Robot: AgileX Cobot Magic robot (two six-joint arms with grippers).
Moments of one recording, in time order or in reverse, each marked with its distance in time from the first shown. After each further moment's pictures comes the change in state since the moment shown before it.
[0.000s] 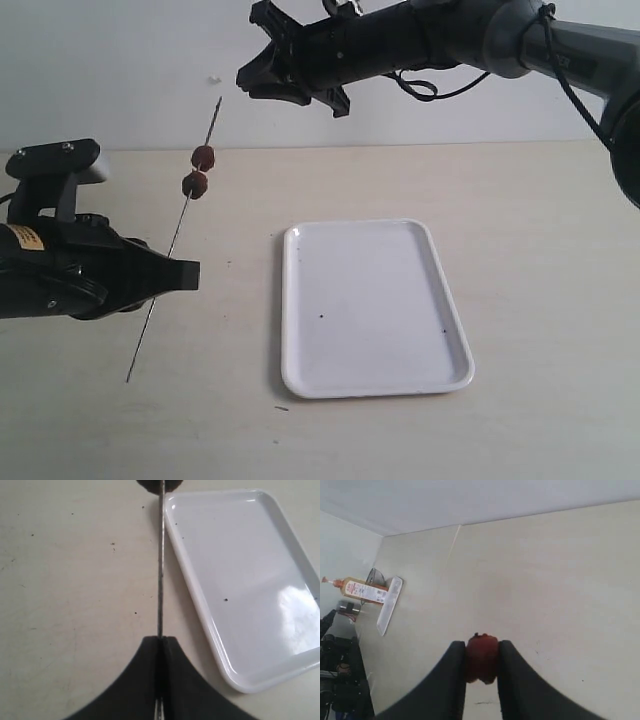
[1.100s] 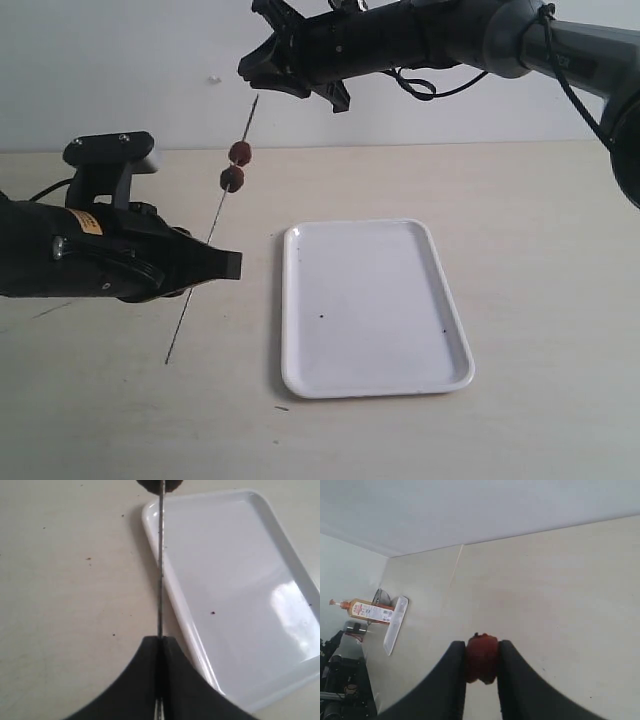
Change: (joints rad) left arm -0.048 0.122 -0.101 0.017 -0.015 0.000; right arm 0.000 0.000 0.000 0.037 -0.055 0.015
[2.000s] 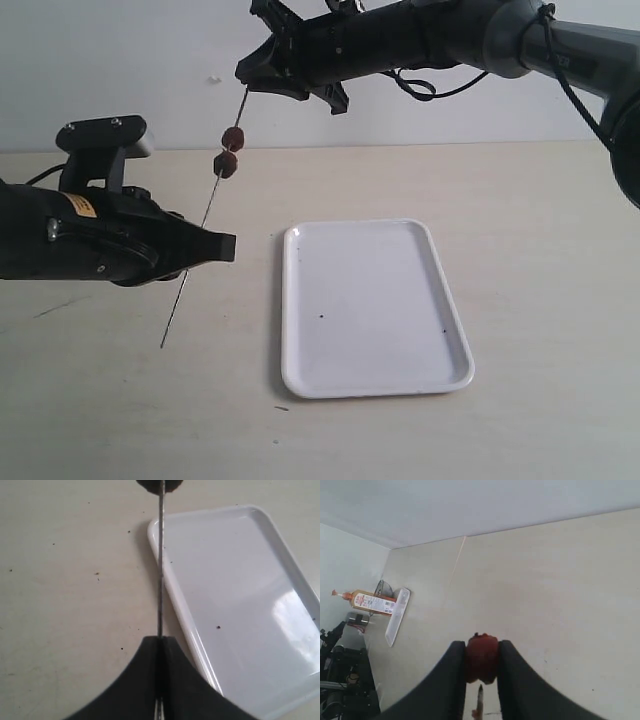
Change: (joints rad) left arm 0.032 0.000 -0.029 0.012 0.010 0.000; right arm 0.000 0.000 0.000 0.000 0.030 -0.010
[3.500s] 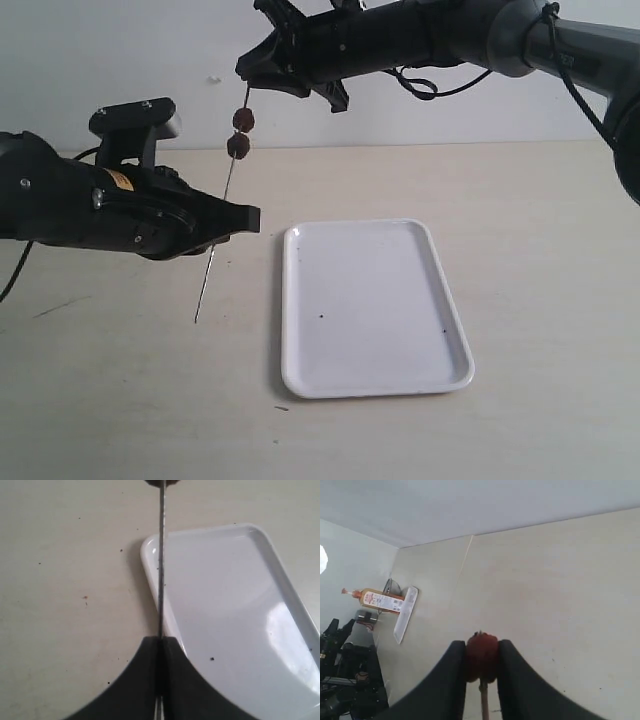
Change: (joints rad) left arm 0.007 0.106 -0.128 -0.015 0.024 -0.019; right arm -0.005 0.000 0.000 0.031 0.035 -0.016
